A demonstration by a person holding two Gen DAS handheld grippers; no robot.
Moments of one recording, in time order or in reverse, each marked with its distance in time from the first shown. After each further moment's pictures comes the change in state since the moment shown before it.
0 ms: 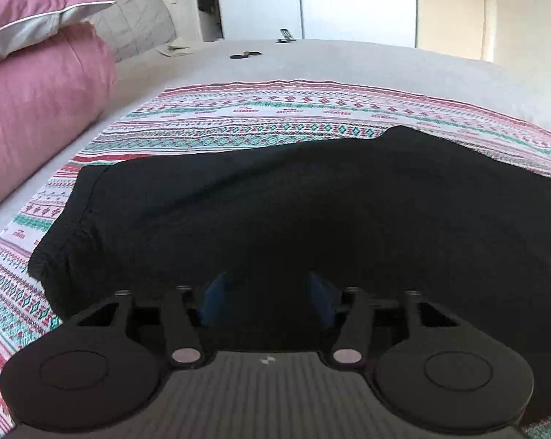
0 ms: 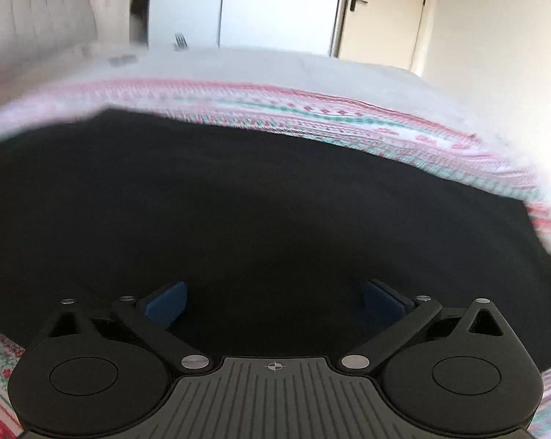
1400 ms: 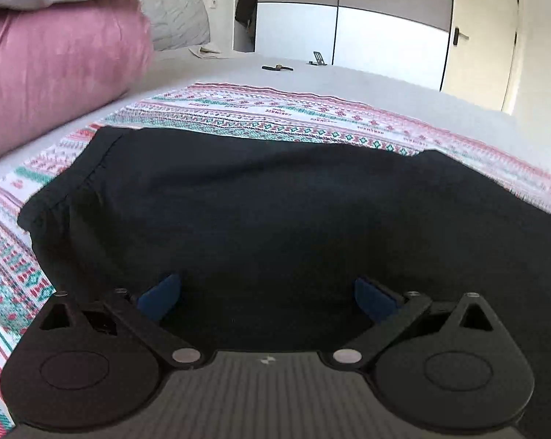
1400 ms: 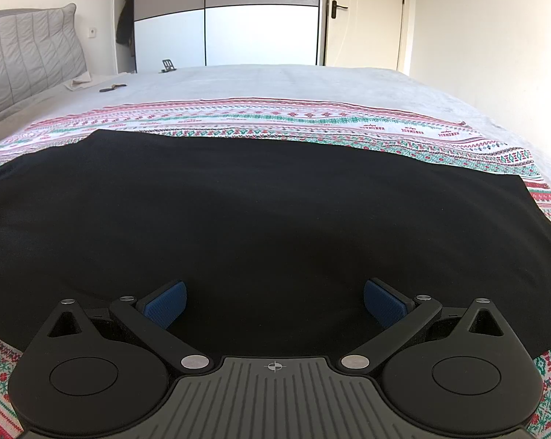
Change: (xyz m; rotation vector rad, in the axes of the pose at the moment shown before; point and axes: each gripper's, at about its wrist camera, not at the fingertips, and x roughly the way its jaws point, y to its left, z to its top) left arm 0.039 0.036 -0.023 -0.164 -0.080 -0.029; right arm -0.002 -0.012 -0.019 0.053 -0.044 -0.024
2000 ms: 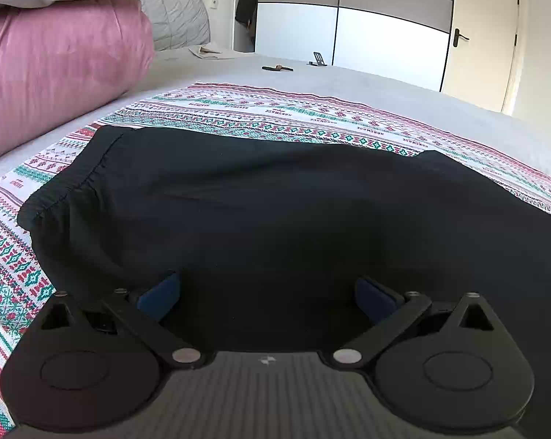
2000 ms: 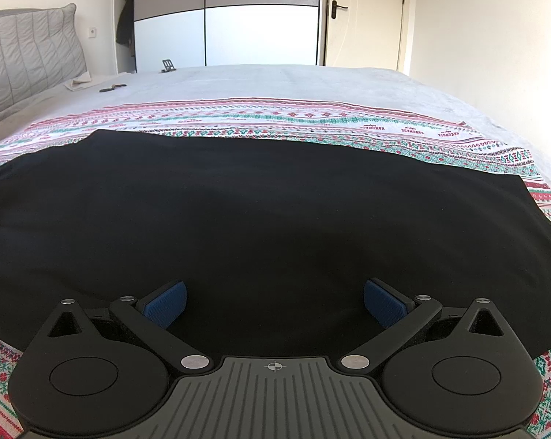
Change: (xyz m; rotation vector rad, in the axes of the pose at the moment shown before) left arm 0.000 0.003 -0.002 -0.013 0.001 -0.016; right arm -0.001 0.000 0.000 0.001 0.000 -0.001
